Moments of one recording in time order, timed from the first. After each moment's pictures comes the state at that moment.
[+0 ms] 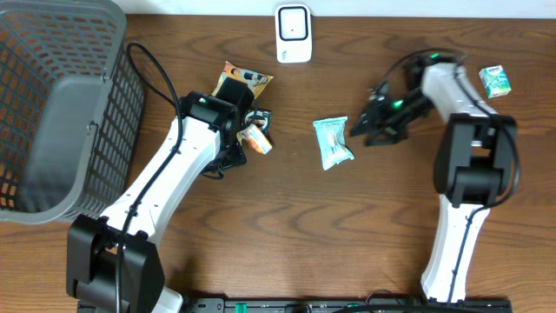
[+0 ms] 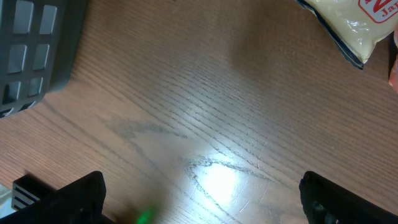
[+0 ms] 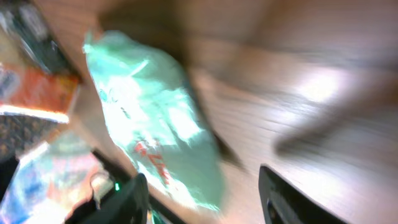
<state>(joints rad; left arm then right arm) -0.39 1.68 1.36 -1.29 -0.29 -0.77 -0.04 2.37 1.87 -1.37 -0.67 -0.01</state>
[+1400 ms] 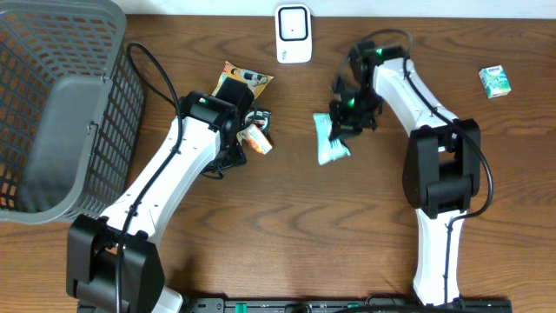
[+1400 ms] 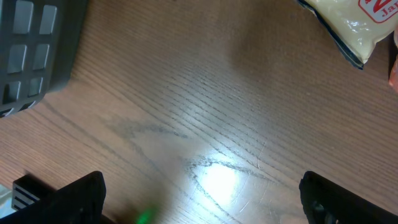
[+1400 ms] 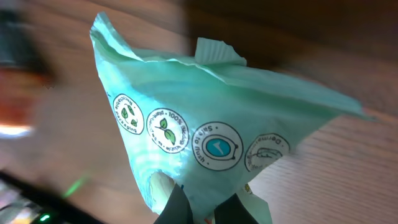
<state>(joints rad) -0.39 1.68 1.36 -1.29 -0.29 -0.77 0.23 2.31 1.93 -1.29 -0.44 0.10</state>
